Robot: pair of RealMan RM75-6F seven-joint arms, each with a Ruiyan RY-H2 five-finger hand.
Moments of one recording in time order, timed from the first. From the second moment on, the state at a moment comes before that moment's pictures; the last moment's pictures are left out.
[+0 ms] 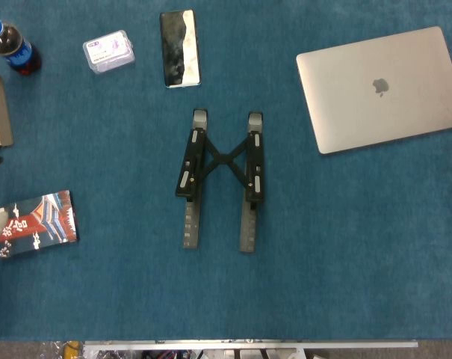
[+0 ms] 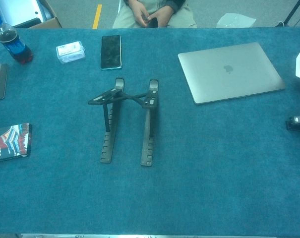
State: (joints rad) left arm -0.08 -1.07 0.05 -1.65 1.62 1.50 -0.05; right arm 0.08 -1.13 0.01 -1.81 -1.57 1.47 -0.27
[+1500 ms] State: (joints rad) left arm -0.10 -1.04 0.04 -1.68 1.61 1.45 -0.04; right arm 0.45 -1.47 0.09 -1.70 -1.67 1.11 -0.05
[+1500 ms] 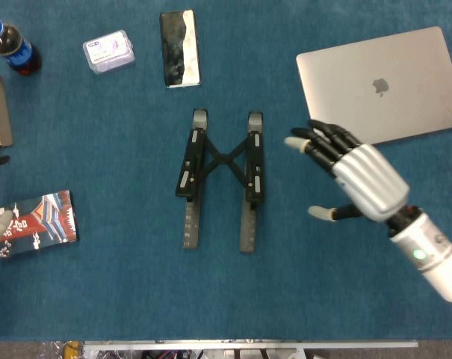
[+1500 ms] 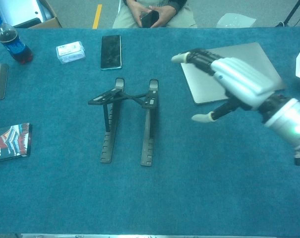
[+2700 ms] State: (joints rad) left arm -0.10 -1.06 0.04 -1.58 1.60 1.46 -0.15; right arm 0.71 -1.94 0.18 -1.08 -1.74 1.25 -0.08
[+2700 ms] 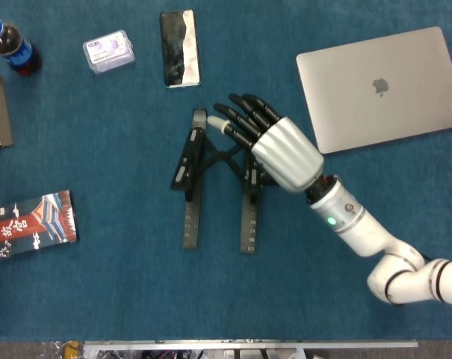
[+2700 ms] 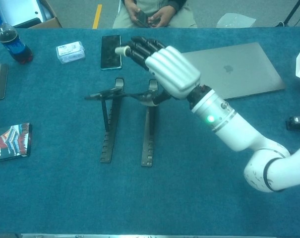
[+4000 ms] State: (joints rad) left arm -0.09 -1.06 0.04 -1.57 1.60 1.47 -0.16; right arm 0.86 -1.93 0.29 -0.85 -1.51 1.15 -0.07
